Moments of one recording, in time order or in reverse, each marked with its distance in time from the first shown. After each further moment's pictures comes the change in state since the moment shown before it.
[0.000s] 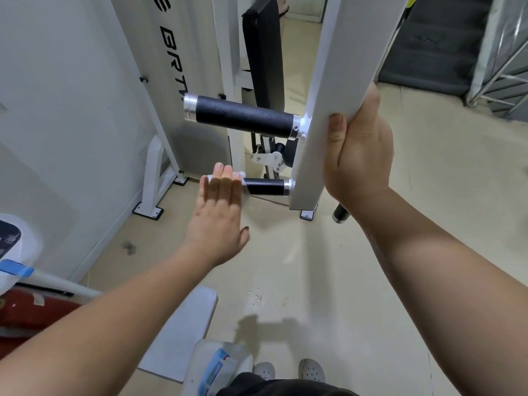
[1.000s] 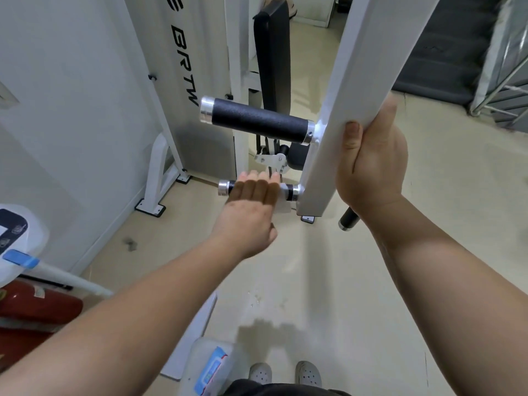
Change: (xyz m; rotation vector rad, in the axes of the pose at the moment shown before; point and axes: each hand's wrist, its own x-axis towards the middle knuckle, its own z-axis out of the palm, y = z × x) left_hand 0.014 0.026 -0.008 -0.097 0.062 0.117; right_hand -0.005 0.003 -0.003 -0.008 -0.001 -0.015
